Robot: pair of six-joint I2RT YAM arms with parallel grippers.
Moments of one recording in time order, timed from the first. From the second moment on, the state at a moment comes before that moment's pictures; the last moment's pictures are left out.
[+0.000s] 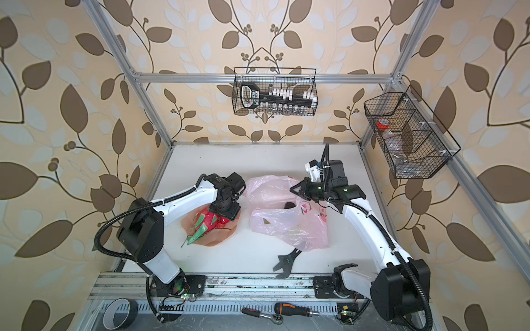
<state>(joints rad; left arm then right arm) -0.60 1.68 1.22 -1.06 -0.12 -0.29 0.19 1.21 1.01 -0.57 -0.67 0.63</state>
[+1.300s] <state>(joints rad) -0.59 1.64 1.20 -1.03 -0.05 -0.31 0.19 1.22 1.04 -0.58 -0.67 0.63</state>
